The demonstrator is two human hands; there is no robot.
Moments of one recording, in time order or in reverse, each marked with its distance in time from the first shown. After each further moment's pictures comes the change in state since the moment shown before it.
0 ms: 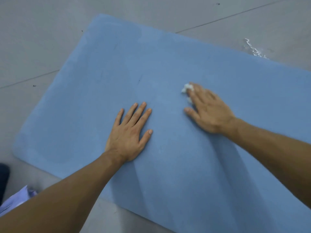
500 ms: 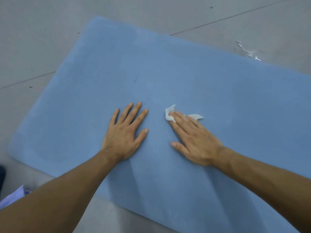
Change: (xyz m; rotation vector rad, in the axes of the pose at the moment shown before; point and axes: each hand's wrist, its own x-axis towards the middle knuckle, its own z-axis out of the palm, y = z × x) left_hand 0.001 0.002 -0.001 -0.010 0.031 0.006; right_hand -0.069 -0.056 0.012 0.013 0.012 -0.243
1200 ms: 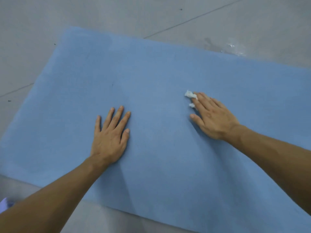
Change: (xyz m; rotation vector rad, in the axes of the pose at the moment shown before) left_hand -0.004 0.023 0.006 -0.026 -0.005 -0.074; right_hand -0.055 0.093 -0.028 -0.076 -0.072 0.403
